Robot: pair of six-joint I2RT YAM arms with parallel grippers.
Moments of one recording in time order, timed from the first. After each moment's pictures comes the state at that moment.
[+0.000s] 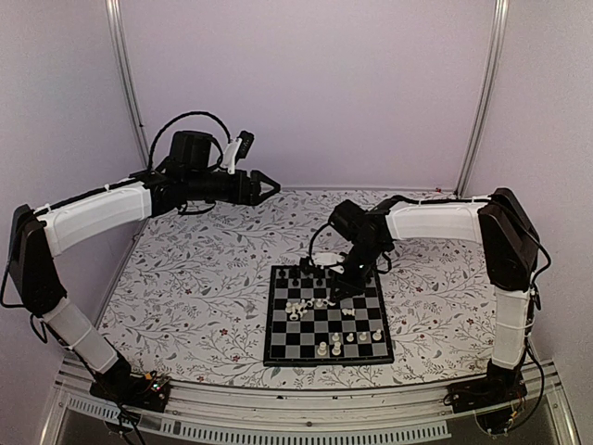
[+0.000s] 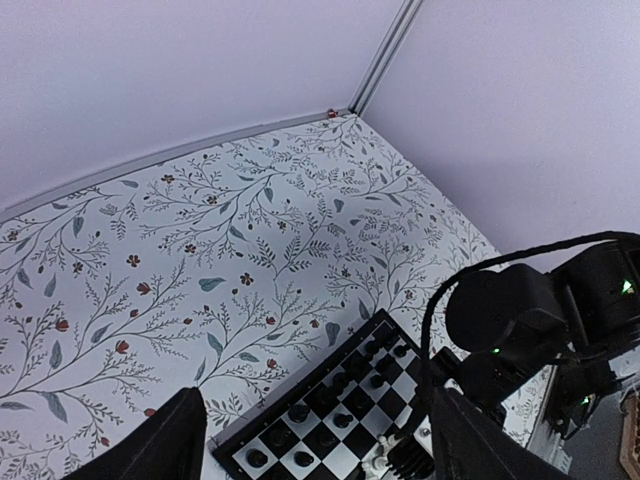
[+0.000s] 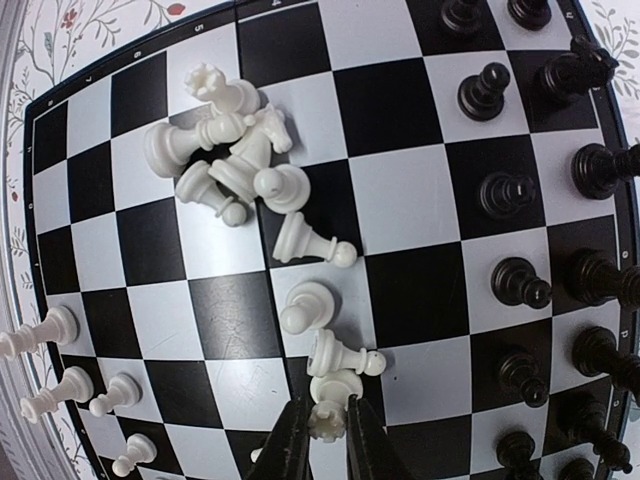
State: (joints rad) left arm -0.56 1.58 1.31 -0.15 0.35 -0.26; right arm 0.79 2.02 1.49 -0.80 -0.35 -0.59
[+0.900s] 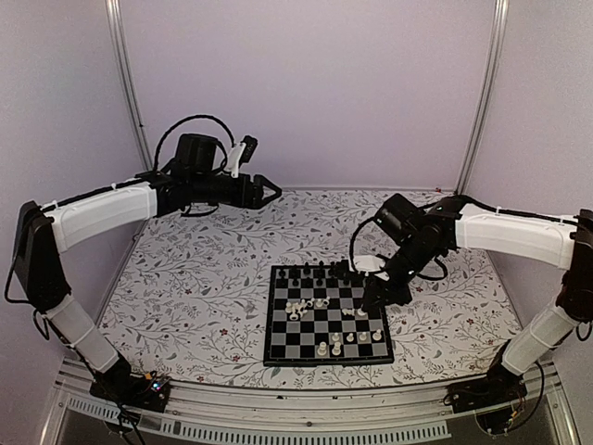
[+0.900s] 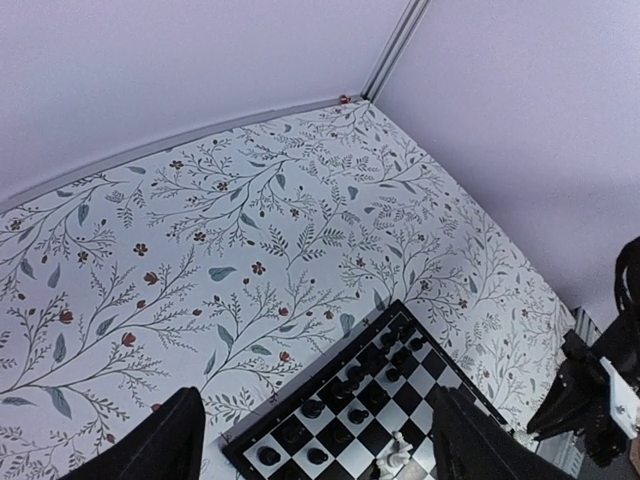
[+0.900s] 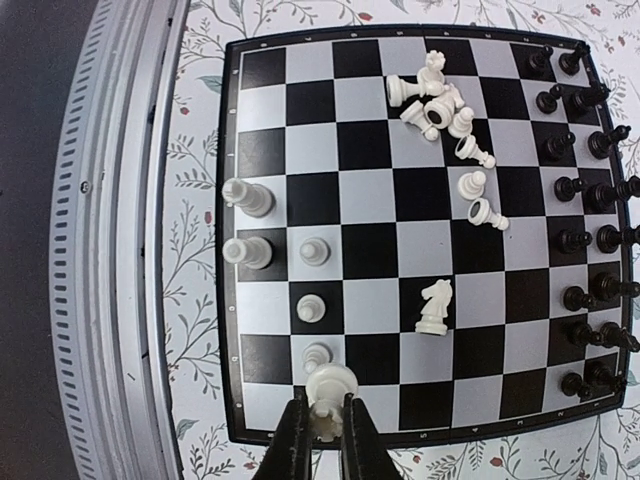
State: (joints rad) left arm -0.56 1.61 1.32 -0.16 0.34 -0.24; right arm 0.79 1.56 1.18 -0.88 -0.43 -0.68
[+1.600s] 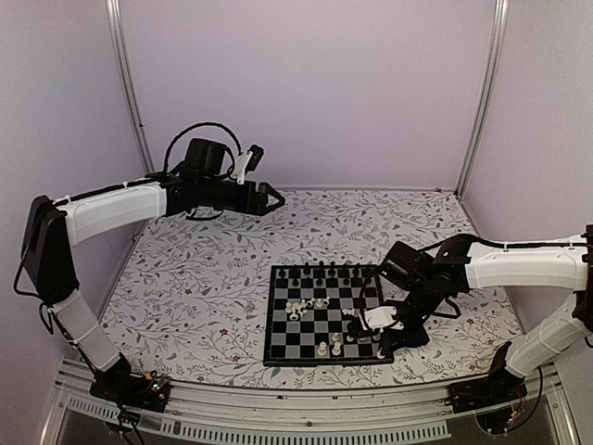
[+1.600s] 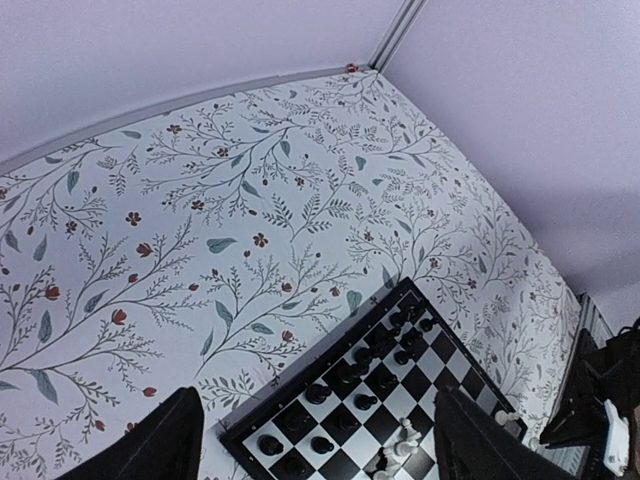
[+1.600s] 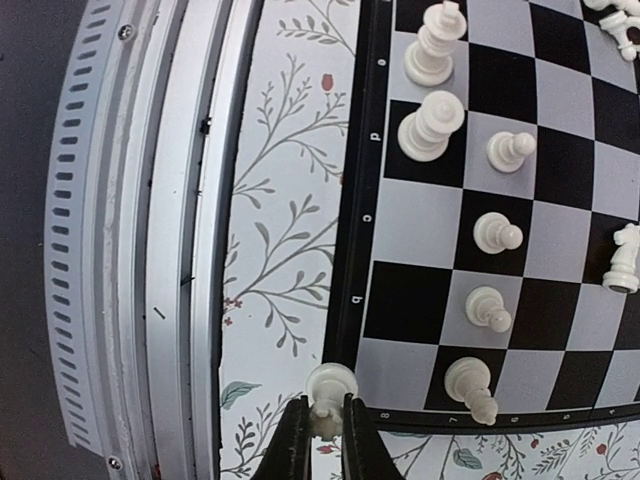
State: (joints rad) left arm -0.56 1.68 1.34 -0.20 0.35 -0.24; right arm 0.94 1.42 0.89 -0.85 -0.35 -0.73
